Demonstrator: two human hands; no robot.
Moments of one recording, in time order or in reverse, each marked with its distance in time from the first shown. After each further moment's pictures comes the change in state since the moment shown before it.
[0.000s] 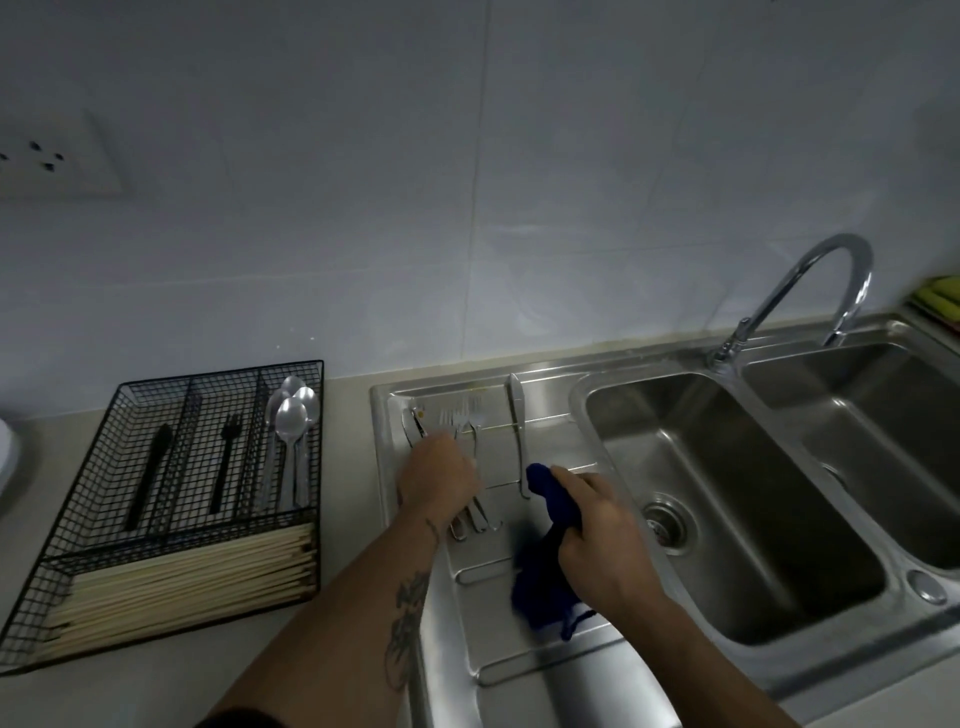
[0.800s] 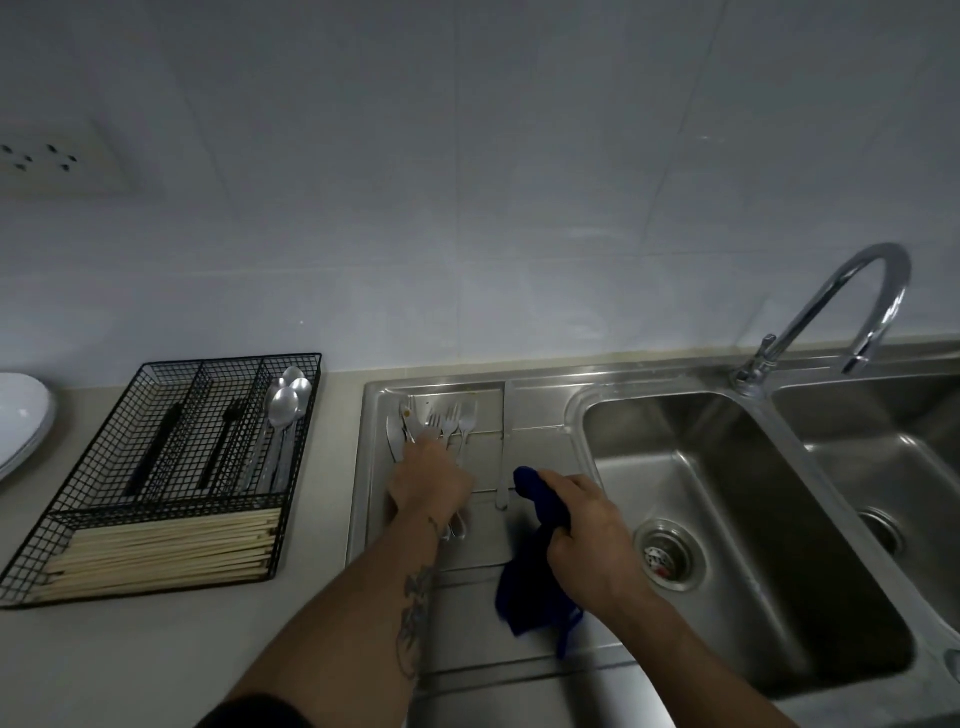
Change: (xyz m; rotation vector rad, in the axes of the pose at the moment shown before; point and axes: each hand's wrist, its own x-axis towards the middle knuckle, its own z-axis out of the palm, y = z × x) left_hand 0.002 0.030 0.036 0.010 0.117 -0.298; right_hand 0.029 0.053 -0.019 0.148 -0.172 -0.077
